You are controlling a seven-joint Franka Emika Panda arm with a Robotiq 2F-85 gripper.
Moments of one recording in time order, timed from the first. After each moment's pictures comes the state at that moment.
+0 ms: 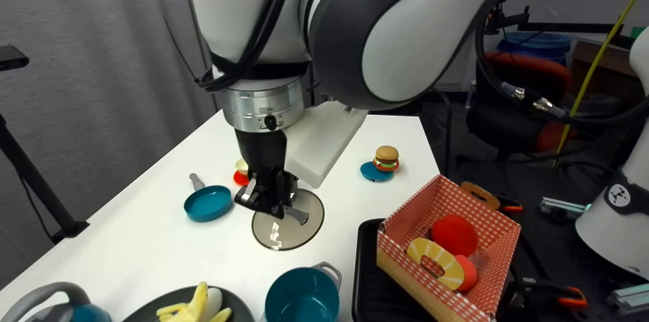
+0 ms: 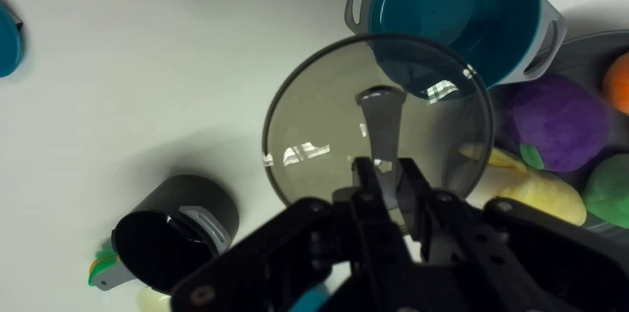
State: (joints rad) arm 0.22 0.33 0.01 -1.97 -0.25 2.32 0.71
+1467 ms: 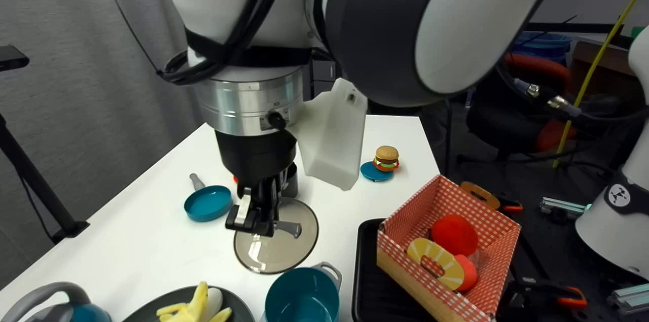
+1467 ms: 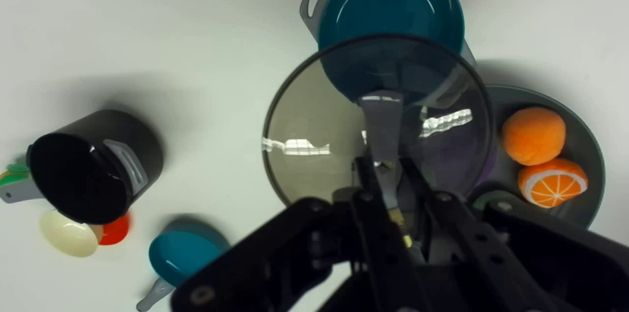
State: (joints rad) arm 0.26 0.30 0.07 -1.96 -0.26 2.33 0.51
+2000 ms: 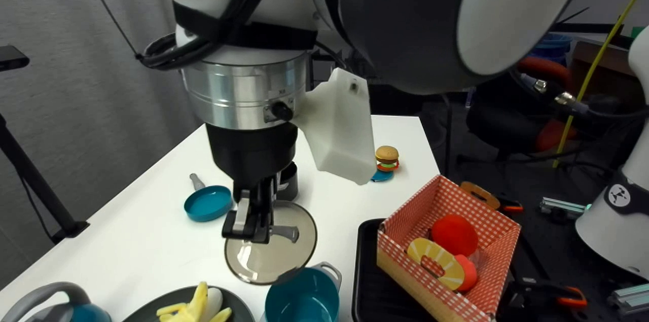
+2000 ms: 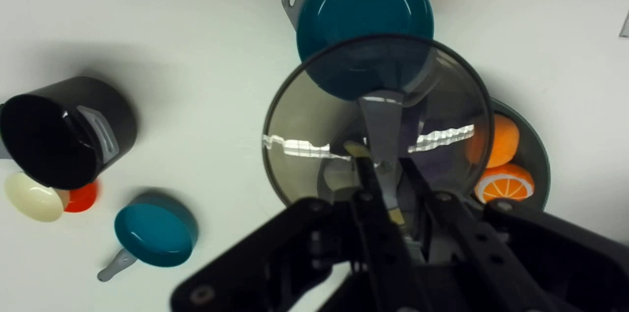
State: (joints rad) arm 0.26 0.28 0.10 -1.96 -0.26 2.33 0.43
